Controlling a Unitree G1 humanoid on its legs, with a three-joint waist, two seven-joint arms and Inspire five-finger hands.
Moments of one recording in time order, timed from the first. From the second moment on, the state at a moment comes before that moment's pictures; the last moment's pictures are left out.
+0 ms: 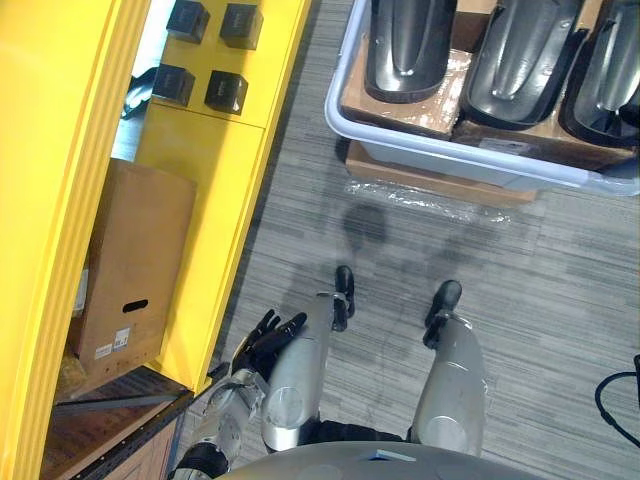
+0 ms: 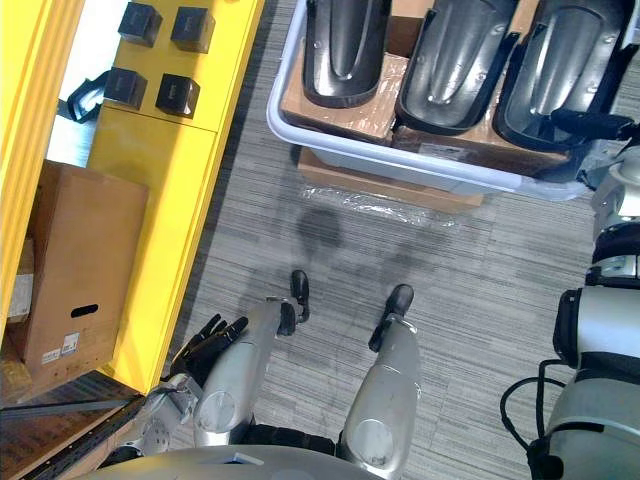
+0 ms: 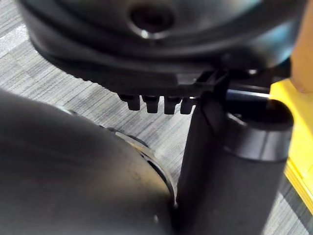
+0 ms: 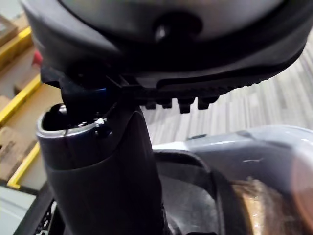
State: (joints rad) left arm 0.05 0.11 -0.14 0.78 -0.72 -0.09 -0.16; right arm -1.08 -1.02 0.12 1.13 0.40 0.18 -0.22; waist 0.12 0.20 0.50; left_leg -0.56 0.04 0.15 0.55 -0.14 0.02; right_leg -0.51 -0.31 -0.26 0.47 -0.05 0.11
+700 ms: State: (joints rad) left arm 0.05 0.11 -0.15 0.80 -0.70 -0.08 -0.17; right arm -1.08 -1.04 0.01 1.26 0.25 0.35 -0.30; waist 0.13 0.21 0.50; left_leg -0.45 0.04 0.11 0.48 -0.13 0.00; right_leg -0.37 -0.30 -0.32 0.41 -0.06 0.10
